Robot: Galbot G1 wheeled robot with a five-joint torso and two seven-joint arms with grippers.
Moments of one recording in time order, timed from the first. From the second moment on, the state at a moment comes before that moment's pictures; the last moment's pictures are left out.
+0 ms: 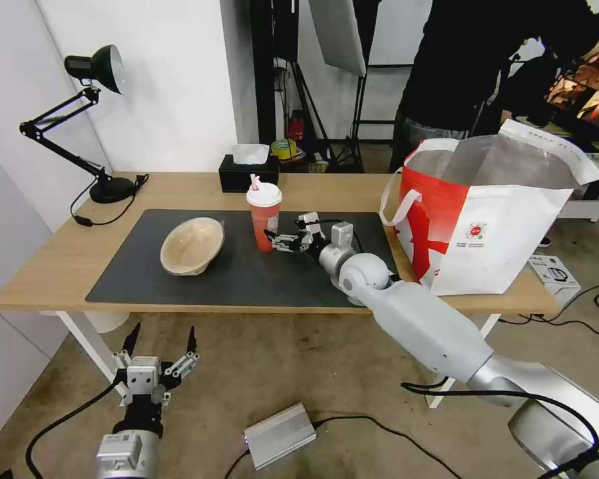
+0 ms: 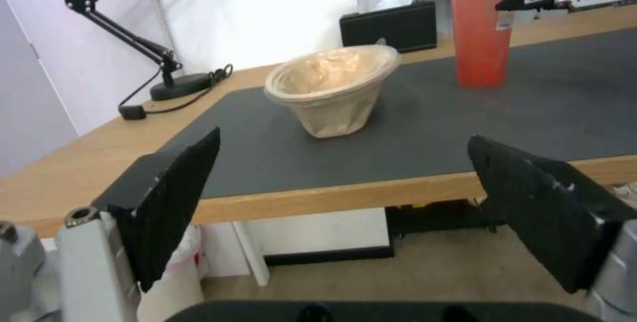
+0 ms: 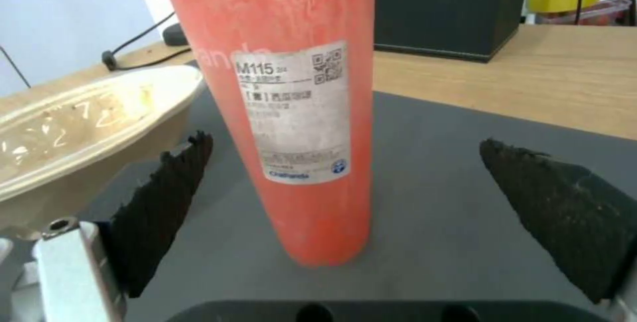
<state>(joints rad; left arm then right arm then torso) 1.80 -1.55 -0.66 -2.22 0.09 -0.11 0.01 -0.33 1.20 -0.40 1.28 0.92 -0.15 -0.01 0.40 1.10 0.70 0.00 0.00</state>
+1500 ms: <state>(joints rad) 1.80 -1.55 -0.67 -2.21 0.09 -0.11 0.01 -0.28 1.31 -0.42 1.13 0.89 -0.11 -0.05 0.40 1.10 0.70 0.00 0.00</state>
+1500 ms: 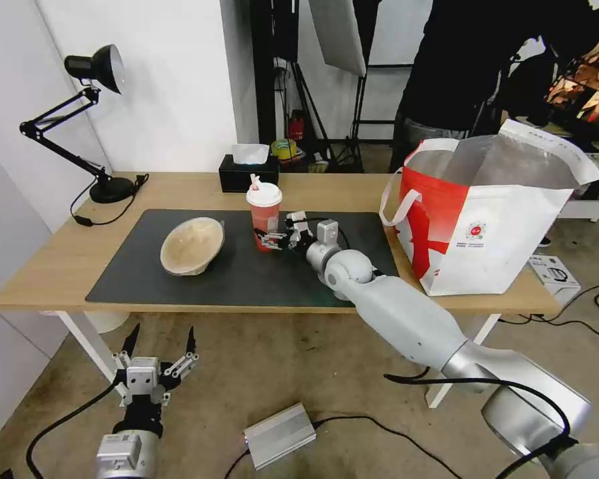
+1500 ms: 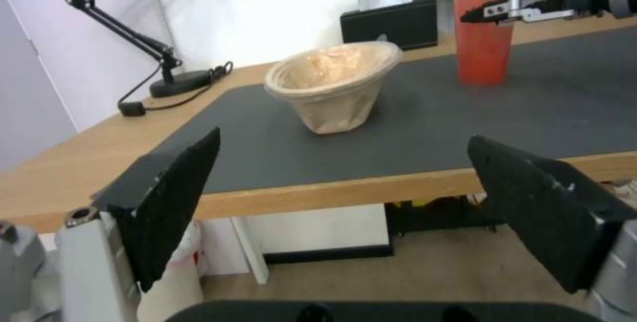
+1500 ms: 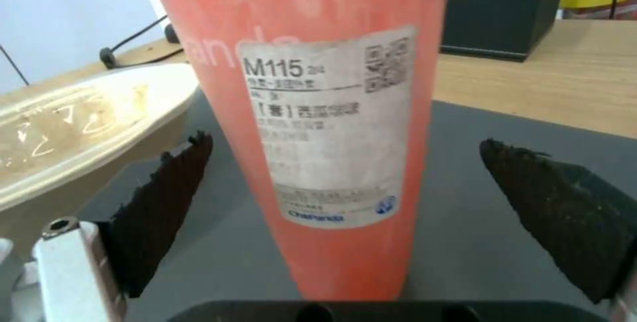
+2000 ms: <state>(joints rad) 1.80 -1.55 -0.67 -2.21 0.09 -0.12 0.01 -0.26 1.37 -0.42 1.05 0.87 -0.09 -0.07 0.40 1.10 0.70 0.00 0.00</state>
